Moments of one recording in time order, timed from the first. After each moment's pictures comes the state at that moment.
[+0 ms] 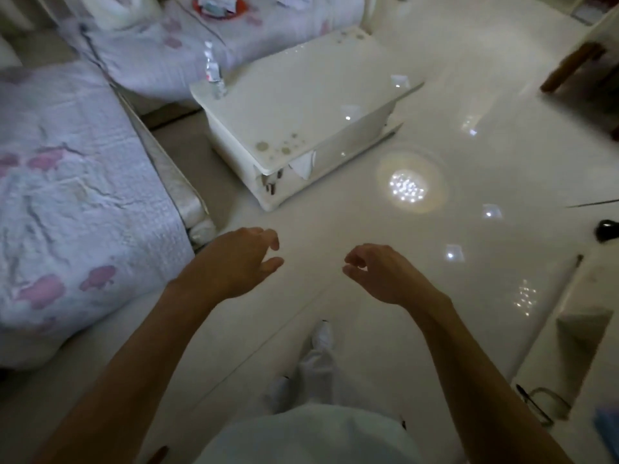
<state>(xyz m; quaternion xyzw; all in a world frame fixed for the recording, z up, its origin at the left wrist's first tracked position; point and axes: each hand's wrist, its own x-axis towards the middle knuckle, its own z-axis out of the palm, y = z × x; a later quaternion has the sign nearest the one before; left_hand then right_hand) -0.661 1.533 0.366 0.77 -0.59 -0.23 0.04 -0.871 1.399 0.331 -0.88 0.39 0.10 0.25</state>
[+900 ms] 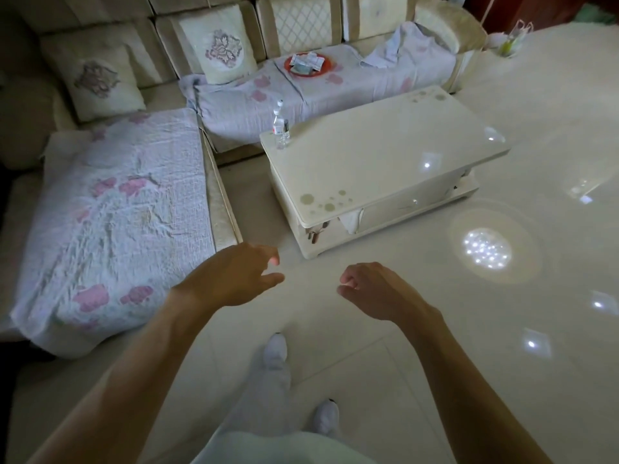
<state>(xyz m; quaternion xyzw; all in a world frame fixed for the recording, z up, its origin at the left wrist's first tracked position) -0.641 1.376 0.395 0.86 -0.46 -0.23 0.05 -0.803 1.200 0.338 -0.93 0.23 0.10 0.25</state>
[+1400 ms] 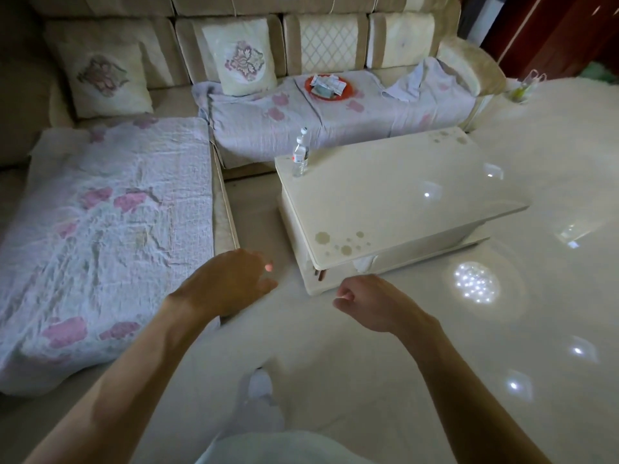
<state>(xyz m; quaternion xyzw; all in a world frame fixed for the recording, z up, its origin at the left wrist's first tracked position) -0.435 1.346 0.369 0.87 -0.44 -0.20 0.06 -0.595 1.158 0.342 -0.94 0.22 0.17 0.22</state>
